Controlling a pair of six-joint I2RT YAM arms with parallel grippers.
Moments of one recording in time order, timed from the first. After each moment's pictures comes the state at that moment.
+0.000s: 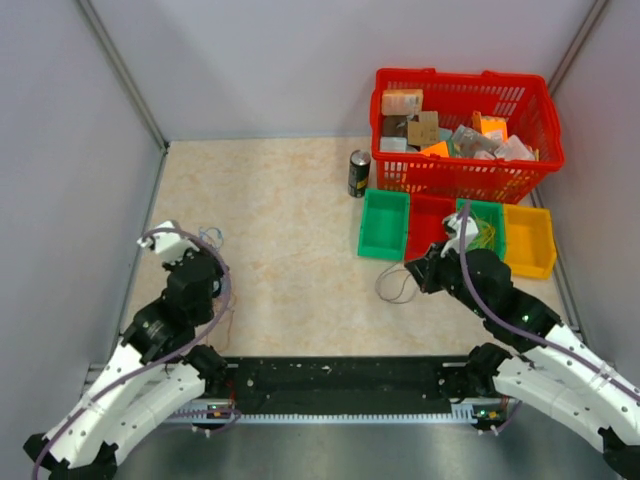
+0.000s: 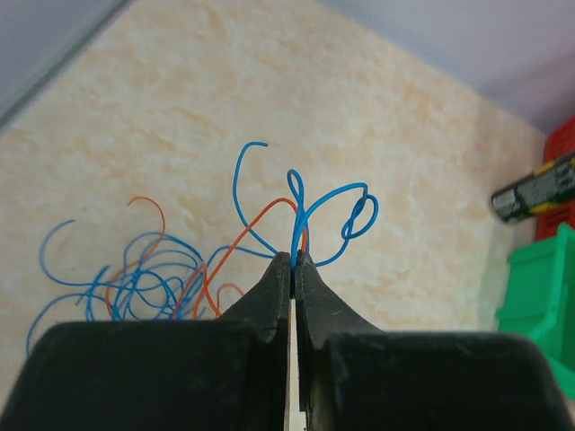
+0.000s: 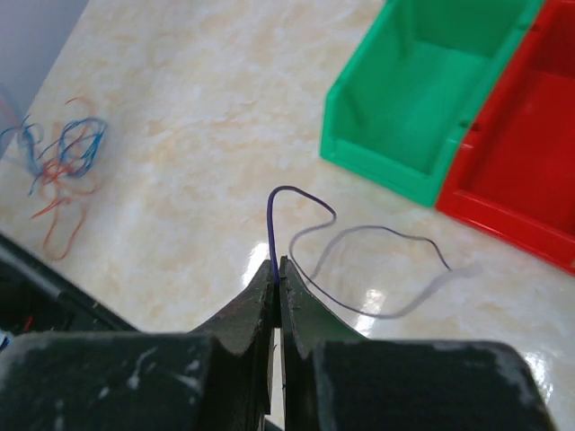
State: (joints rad) left arm -0.63 0.48 0.74 -0.59 -0.88 -0.65; right arm 0.75 0.55 0.65 -0.44 0.22 0.46
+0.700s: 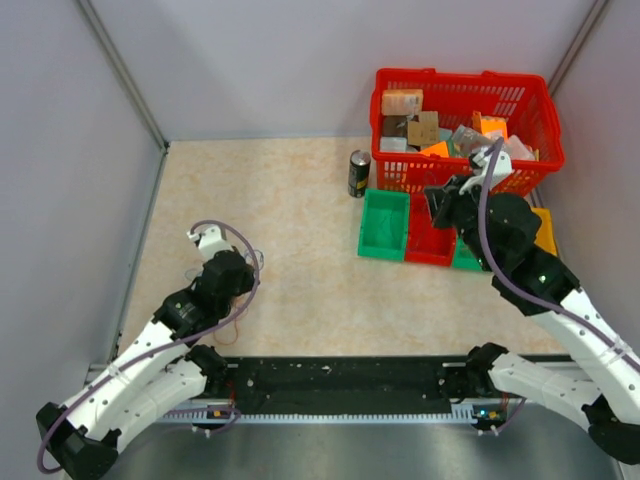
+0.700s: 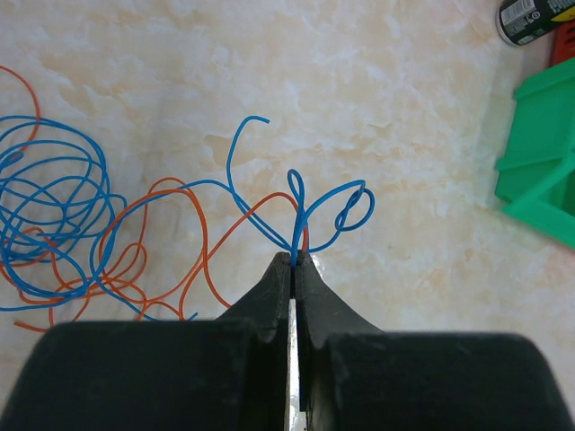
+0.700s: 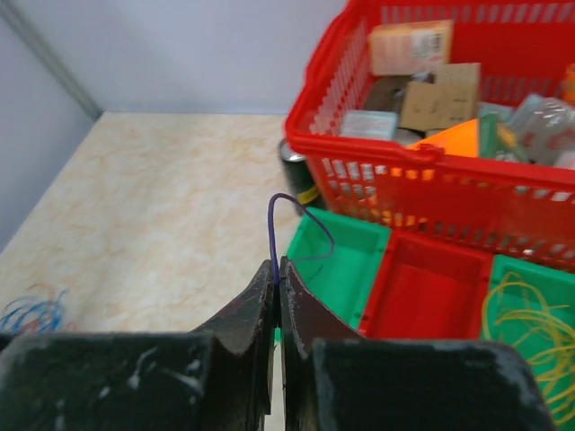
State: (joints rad) left arm -0.63 0.68 0.62 -0.57 -0.50 -0.79; right arm 0.71 0.84 1.12 -0.38 0.36 0.27
